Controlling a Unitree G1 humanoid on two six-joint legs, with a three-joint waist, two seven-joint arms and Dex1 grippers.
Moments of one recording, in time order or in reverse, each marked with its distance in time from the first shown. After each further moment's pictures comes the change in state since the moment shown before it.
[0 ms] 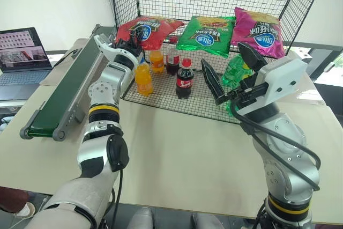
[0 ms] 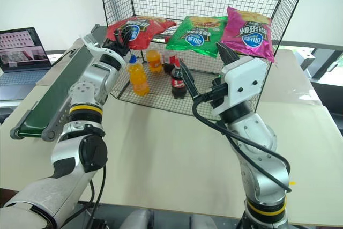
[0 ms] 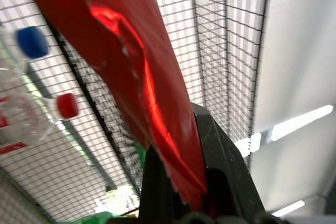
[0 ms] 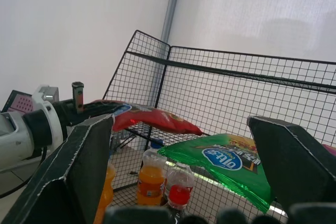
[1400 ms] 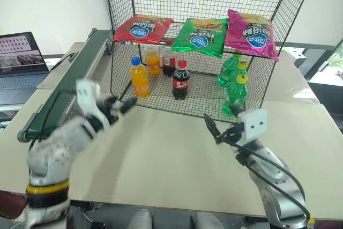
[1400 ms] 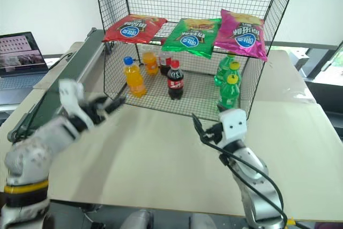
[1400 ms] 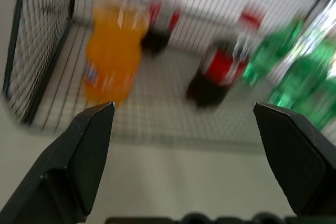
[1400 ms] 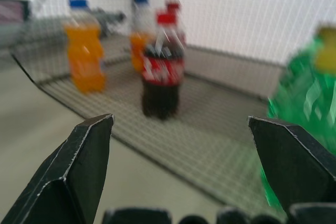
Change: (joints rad) left arm 1.028 0.392 -0.409 -1.122 0.514 0.246 -0.076; right arm 0.453 0.022 -0.002 0.251 -0.068 -0.127 0.049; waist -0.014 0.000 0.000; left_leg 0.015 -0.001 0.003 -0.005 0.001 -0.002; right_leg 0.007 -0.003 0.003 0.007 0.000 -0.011
